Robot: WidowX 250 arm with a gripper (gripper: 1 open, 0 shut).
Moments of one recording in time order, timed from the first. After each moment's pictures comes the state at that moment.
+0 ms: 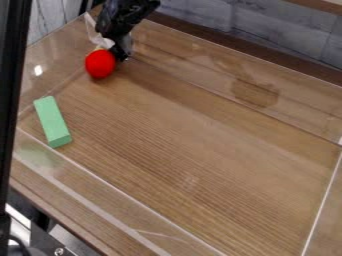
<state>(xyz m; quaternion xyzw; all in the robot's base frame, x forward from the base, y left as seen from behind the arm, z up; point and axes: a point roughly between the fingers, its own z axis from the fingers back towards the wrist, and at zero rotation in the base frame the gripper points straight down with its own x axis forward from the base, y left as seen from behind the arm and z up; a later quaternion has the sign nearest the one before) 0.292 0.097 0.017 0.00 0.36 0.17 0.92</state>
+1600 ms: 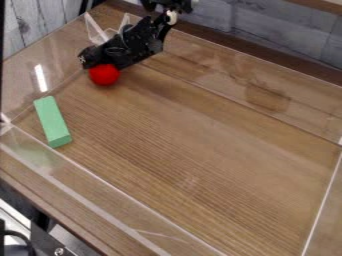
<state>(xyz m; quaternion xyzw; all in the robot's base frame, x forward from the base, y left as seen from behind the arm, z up) 0.244 0.058 0.051 -0.01 0.40 0.06 0.92</state>
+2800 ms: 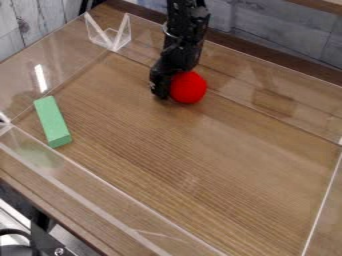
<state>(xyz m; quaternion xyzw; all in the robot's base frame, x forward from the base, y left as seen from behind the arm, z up) 0.250 0.022 0.110 -0.05 0.41 0.05 0.91</state>
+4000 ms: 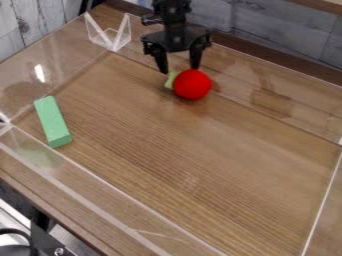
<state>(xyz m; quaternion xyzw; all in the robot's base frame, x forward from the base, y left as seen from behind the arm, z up) 0.257 0.024 0.125 -0.08 0.38 0.09 0.92</state>
